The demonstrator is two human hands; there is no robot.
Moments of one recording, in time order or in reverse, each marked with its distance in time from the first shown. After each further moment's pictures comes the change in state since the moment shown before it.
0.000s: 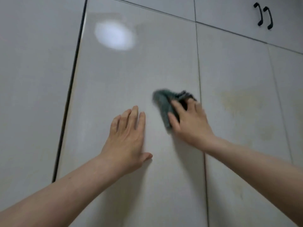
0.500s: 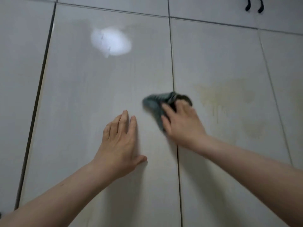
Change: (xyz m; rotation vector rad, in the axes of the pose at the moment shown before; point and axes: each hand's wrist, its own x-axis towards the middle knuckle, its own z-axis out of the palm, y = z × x) left_hand 0.025 0.080 0.009 0.045 -0.077 -0.105; right_hand -0.012 0.074 0.010 0.033 0.070 -0.075
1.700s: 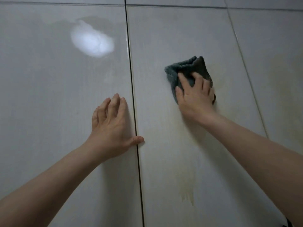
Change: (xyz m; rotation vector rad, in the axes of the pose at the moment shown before) left_hand 0.065 0.087 0.013 -0.028 0.049 -0.044; right_hand 0.002 0.143 0.003 0.173 -0.018 0.411
